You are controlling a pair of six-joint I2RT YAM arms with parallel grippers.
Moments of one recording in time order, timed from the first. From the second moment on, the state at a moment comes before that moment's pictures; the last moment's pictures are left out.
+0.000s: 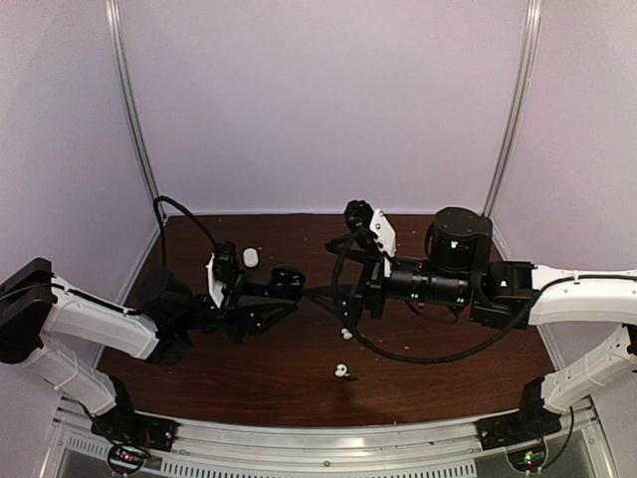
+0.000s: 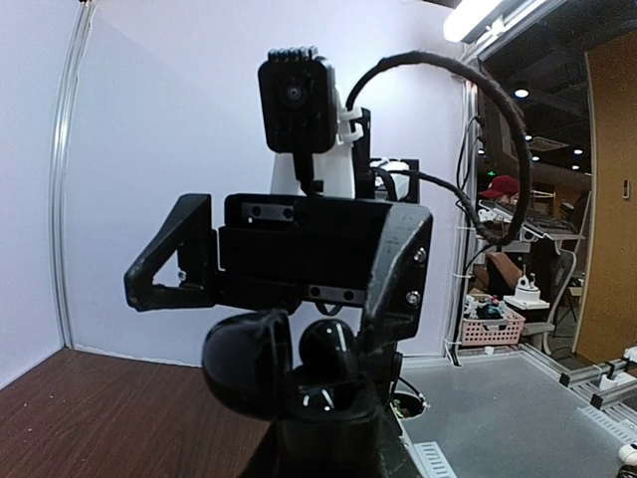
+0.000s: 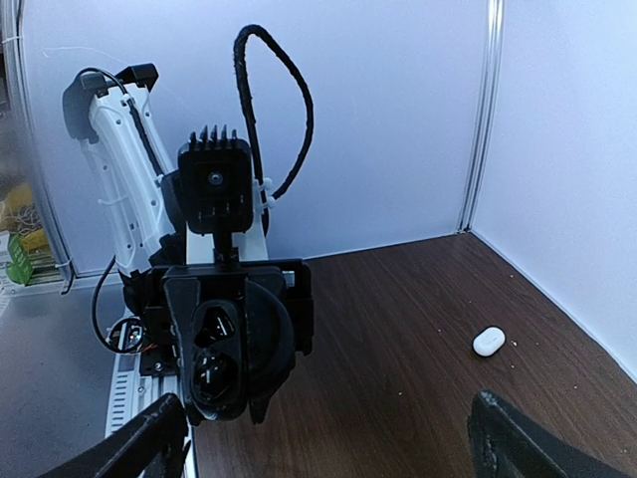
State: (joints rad) left arm -0.93 1.42 0.47 1.40 0.69 -0.33; right arm 1.13 1.26 0.98 0.20 -0.13 -0.02
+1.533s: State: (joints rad) left arm -0.86 1.33 0.38 1.38 0.65 -0.35; right arm 1.04 1.22 0.93 -0.02 -0.15 0.03
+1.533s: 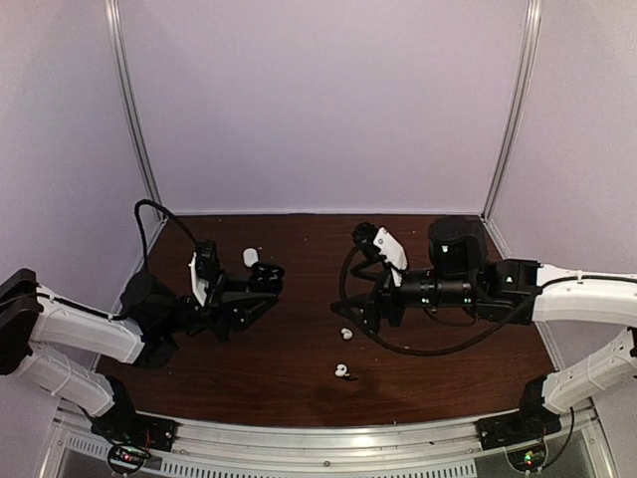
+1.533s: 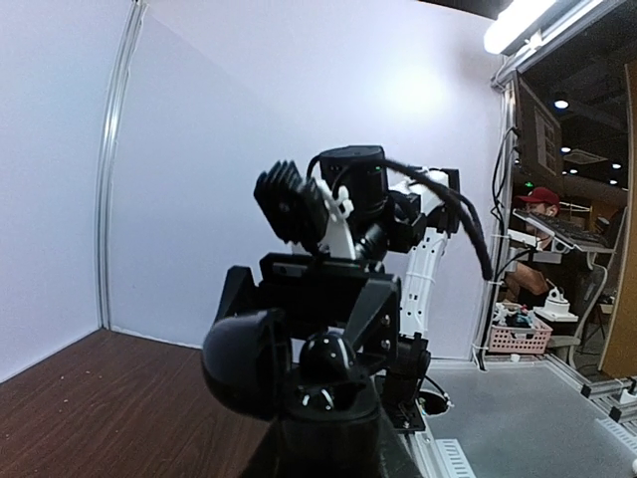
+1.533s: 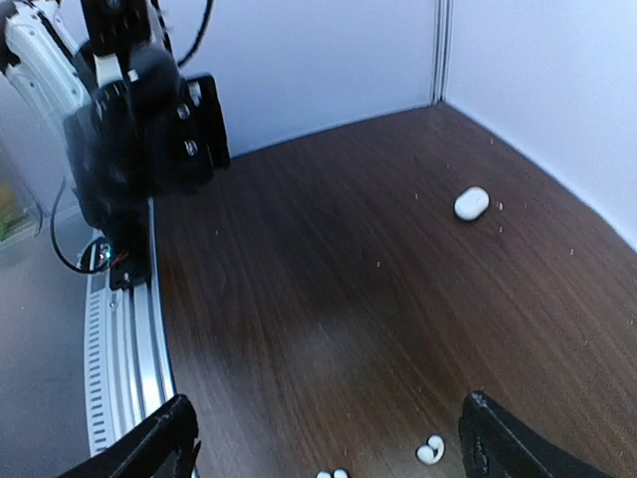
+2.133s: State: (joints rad) left arm -0.83 1.23 0.31 1.27 0.59 -0.31; right arm 1.06 1.61 1.05 -0.51 -0.07 0.03
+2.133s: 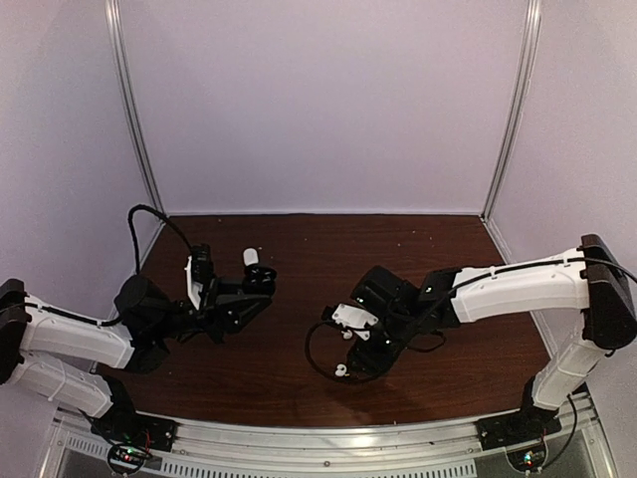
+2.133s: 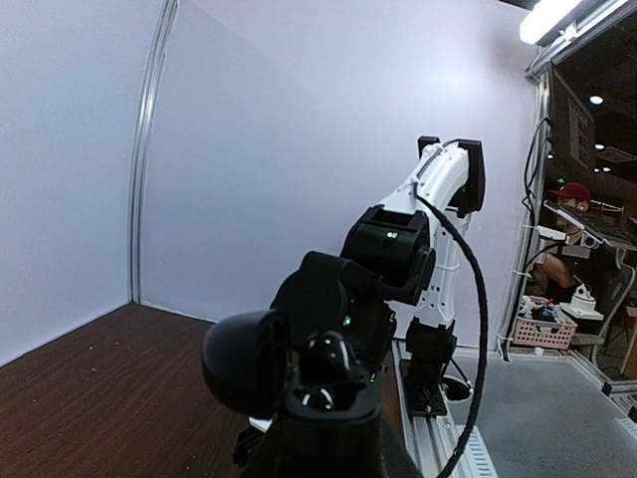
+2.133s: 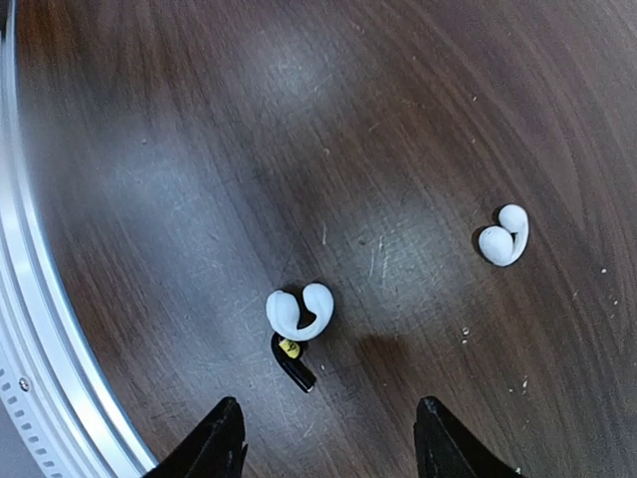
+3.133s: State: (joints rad) left arm -0.83 1.21 0.30 1.25 0.58 -0.30; right arm 1.10 1.84 1.16 -0.57 -0.06 0.03
